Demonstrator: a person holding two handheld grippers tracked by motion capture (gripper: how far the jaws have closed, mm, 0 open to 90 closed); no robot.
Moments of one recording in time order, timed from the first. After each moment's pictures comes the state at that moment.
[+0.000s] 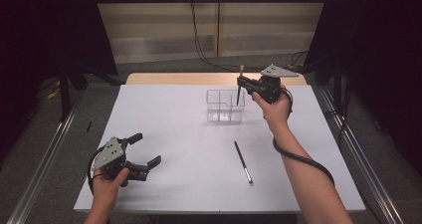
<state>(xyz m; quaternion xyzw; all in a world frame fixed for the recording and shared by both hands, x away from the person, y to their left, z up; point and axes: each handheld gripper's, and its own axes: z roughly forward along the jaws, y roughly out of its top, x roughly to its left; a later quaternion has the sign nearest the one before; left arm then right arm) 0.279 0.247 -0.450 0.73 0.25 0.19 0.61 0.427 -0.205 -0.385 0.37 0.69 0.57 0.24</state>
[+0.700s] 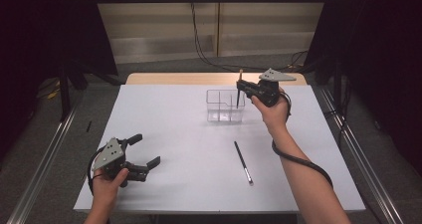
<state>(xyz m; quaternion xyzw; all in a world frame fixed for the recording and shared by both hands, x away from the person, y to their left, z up) 0.280 0.250 -0.455 0.73 0.25 0.19 0.61 0.426 -0.203 -0.398 0.37 0.70 0.56 0.24</state>
